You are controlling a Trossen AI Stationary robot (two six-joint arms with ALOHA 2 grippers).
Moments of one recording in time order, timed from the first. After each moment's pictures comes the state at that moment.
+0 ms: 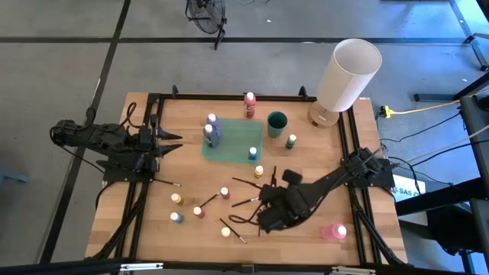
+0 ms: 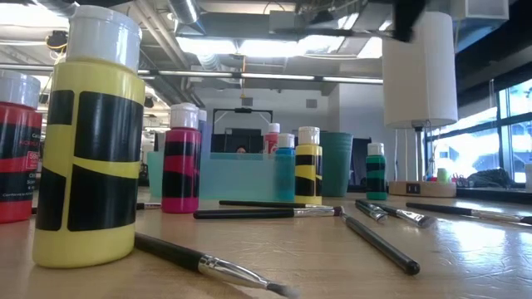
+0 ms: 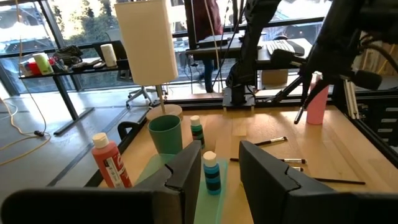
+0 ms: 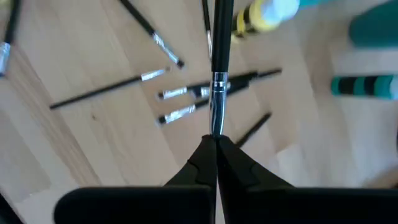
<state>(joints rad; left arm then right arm) -0.27 0.33 0.60 -0.39 -0.45 0.04 0.53 2.06 2.02 -1.57 0.33 0.90</state>
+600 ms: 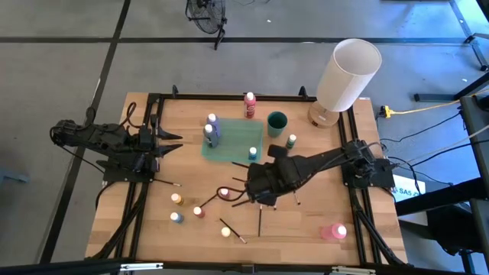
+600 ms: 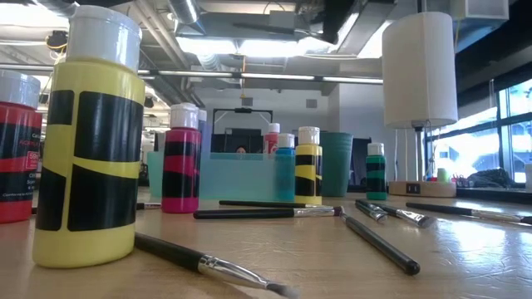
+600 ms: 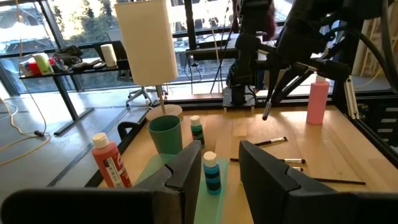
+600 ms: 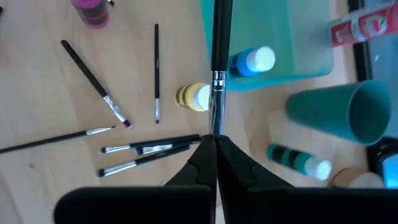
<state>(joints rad) -0.27 0.33 0.60 -0.39 -0.45 0.04 0.37 2.06 2.14 -1.57 0.43 0.53</state>
